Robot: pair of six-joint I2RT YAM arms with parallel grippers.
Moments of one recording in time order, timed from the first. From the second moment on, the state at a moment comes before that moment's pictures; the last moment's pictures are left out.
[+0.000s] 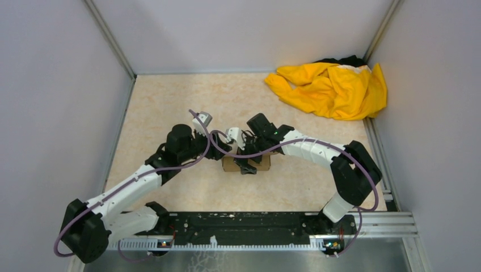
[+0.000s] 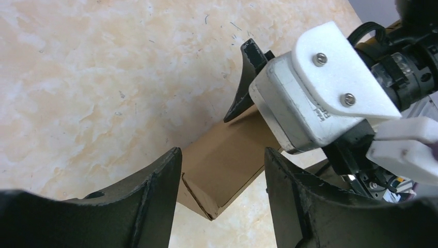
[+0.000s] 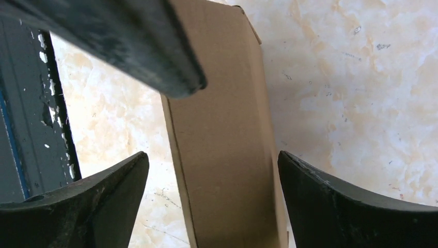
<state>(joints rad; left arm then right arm) -0.63 1.02 0.62 0.04 0.22 -0.36 0.77 1.60 1.07 -0.45 -0.49 -0.48</state>
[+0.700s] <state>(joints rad) -0.63 1.13 0.61 0.09 0.23 -0.34 0.76 1.54 1.08 -0.45 -0.47 -0.42</state>
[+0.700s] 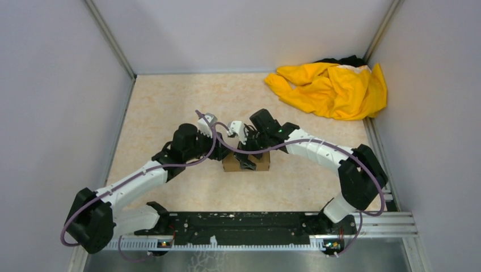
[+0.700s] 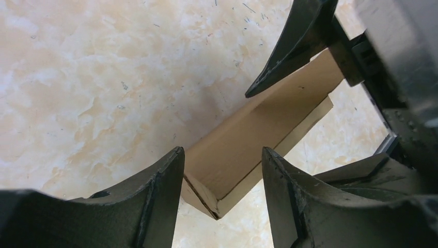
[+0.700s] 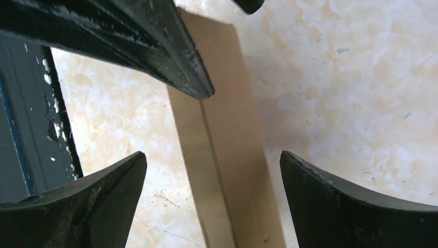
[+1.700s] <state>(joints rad) -0.59 1.38 1.18 -0.27 0.32 -0.07 0.62 1.14 1.09 -0.32 -0.16 -0.10</state>
